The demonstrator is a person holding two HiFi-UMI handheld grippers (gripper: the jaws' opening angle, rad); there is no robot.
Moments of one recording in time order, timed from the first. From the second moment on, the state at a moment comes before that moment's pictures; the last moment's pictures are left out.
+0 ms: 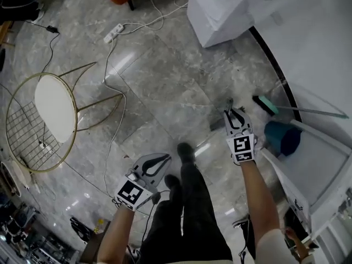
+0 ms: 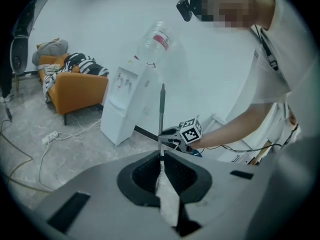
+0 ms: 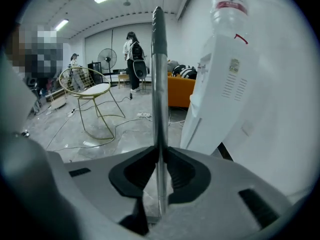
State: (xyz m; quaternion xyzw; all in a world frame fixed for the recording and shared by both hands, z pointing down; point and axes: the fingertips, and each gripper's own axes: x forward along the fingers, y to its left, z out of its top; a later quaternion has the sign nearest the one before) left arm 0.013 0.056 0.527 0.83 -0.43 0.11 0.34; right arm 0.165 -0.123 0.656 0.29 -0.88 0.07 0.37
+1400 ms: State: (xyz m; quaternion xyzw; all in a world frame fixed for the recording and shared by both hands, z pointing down) left arm 0.044 -0.244 0.490 0.92 -0.22 0.16 0.29; right arm 0.176 -0.384 0.647 0.42 -0.80 0.19 0.39
